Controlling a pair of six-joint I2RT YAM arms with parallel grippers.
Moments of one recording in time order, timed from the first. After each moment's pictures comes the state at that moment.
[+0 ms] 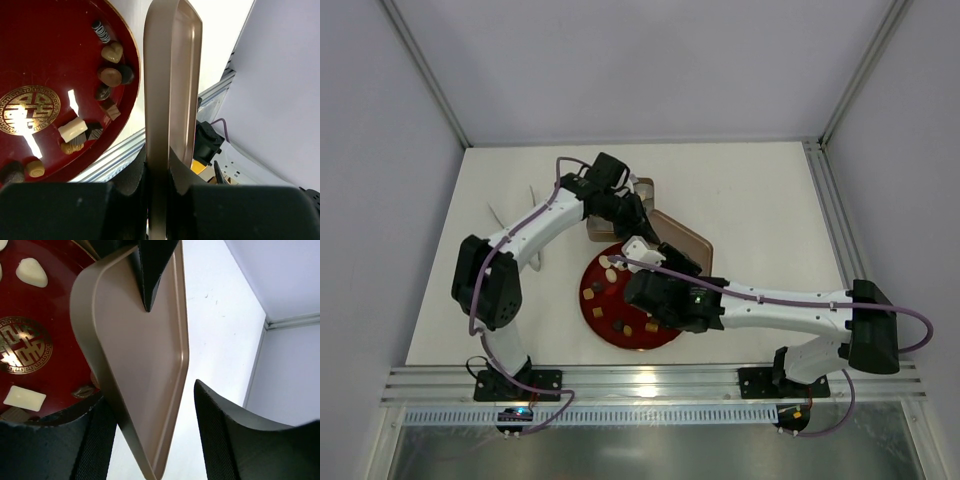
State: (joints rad) left arm -0.56 1.80 1.53 -0.75 0.61 -0.88; right arm 1.27 1.41 1.08 -0.59 0.99 0.06
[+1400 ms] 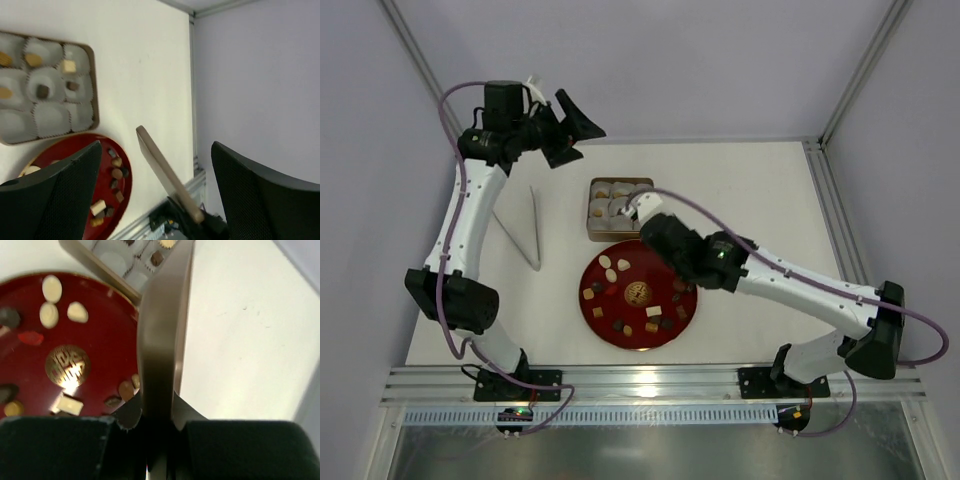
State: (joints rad) left arm -0.20 1.70 1.93 -0.79 0.55 -0.75; right arm 1.13 1.40 1.33 -0.73 0.71 0.02
